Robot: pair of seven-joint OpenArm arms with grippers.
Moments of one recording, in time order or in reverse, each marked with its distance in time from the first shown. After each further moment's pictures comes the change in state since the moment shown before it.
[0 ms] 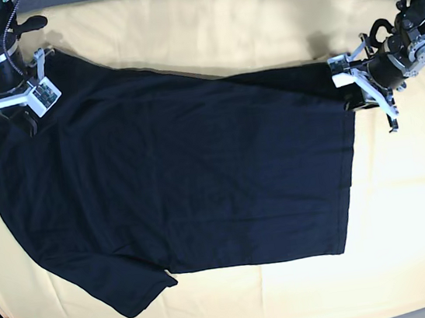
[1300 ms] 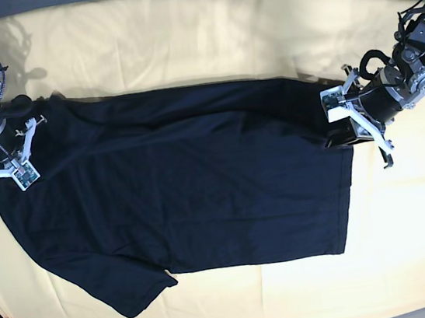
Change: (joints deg) left arm -10.8 5.1 0.0 -1.4 -5.5 -2.9 -6.4; right arm 24.5 1.6 0.2 -23.6 18.7 7.2 4.3
